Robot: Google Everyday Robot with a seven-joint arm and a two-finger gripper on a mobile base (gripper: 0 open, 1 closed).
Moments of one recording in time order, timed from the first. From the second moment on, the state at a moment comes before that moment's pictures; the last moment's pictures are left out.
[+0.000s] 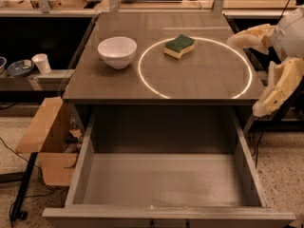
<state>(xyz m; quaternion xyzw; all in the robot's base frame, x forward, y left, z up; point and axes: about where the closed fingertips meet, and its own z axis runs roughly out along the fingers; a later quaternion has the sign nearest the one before) 0.449 -0.170 0.977 -0.64 0.65 0.24 0.32</state>
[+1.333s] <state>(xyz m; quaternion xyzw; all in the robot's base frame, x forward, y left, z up) 0.463 -0.175 0.973 -0.59 0.62 0.35 0.39</state>
